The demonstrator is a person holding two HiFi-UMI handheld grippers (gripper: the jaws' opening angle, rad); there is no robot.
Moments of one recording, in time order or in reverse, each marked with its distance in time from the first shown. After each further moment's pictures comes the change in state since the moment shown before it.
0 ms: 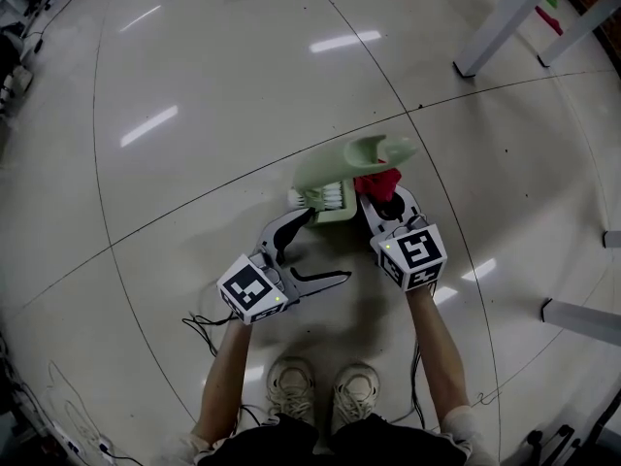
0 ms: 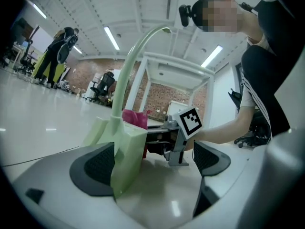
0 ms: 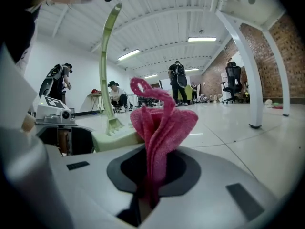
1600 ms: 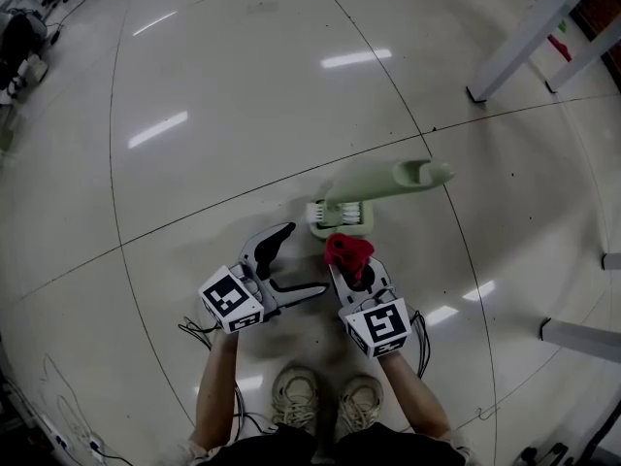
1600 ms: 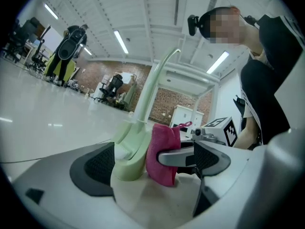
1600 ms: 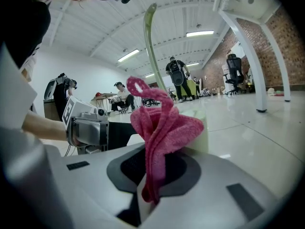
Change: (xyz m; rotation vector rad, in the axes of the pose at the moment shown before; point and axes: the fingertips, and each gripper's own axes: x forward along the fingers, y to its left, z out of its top) left arm -0.059 0.023 0.000 -0.070 -0.039 0.060; right arm -0.022 0.119 -0.025 0.080 0.024 0.057
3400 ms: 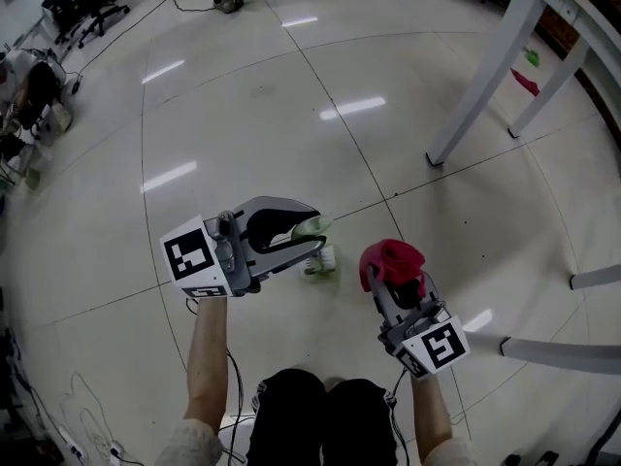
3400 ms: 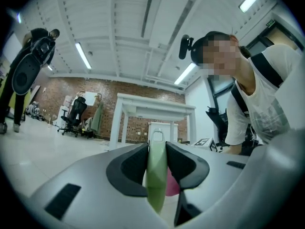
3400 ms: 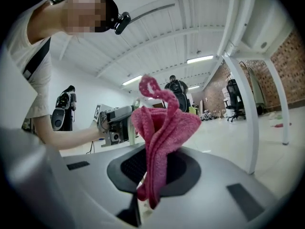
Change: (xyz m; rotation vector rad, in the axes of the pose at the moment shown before) left arm 0.033 -0.070 0.366 0.281 -0.124 -0.334; right arm -0.132 -0.044 0.295 -0.036 -0.262 0.024
